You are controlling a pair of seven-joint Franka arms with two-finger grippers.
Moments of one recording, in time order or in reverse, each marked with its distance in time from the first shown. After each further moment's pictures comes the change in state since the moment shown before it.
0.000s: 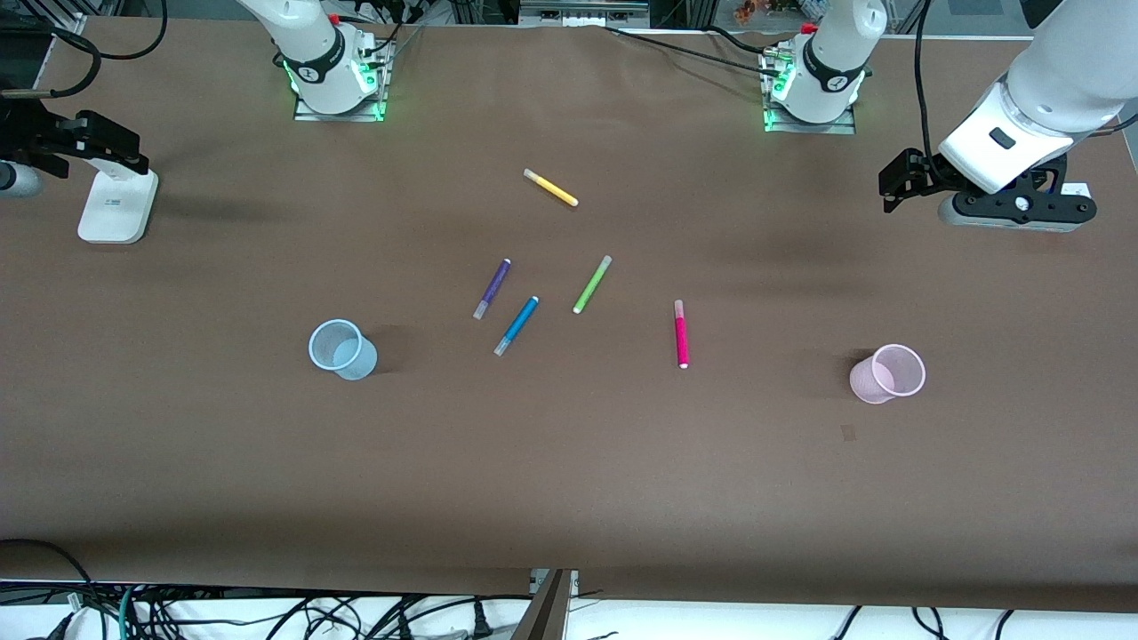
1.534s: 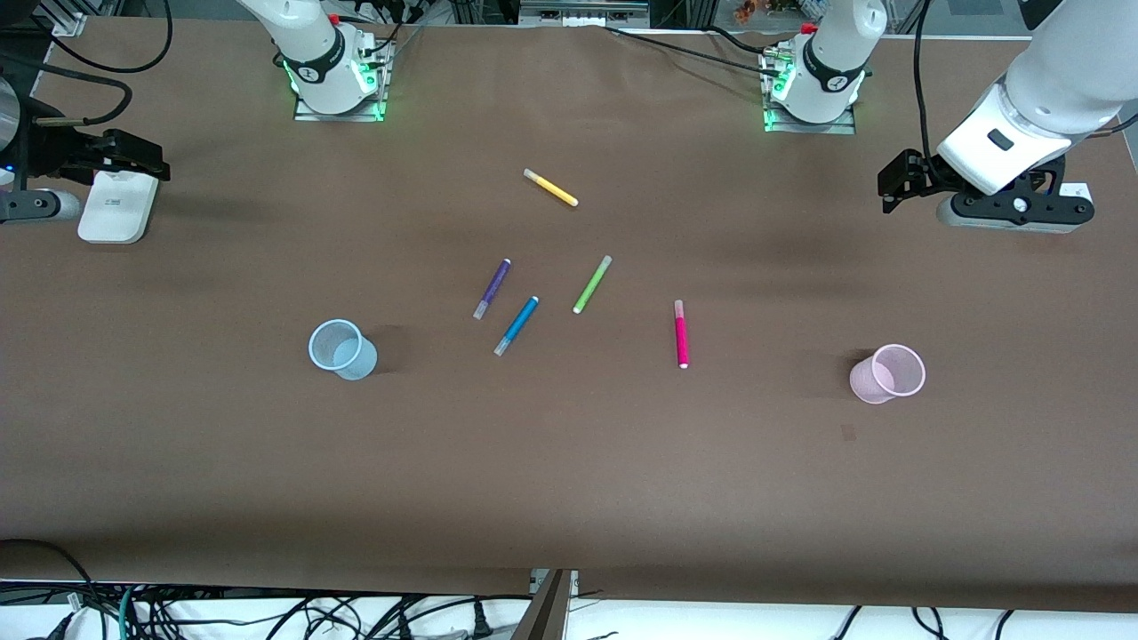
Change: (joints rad) left arm -0.001 0.013 -0.001 0.001 0.000 0.000 0.000; right arm 0.004 0.055 0.005 0.011 -0.001 -0.059 0.000
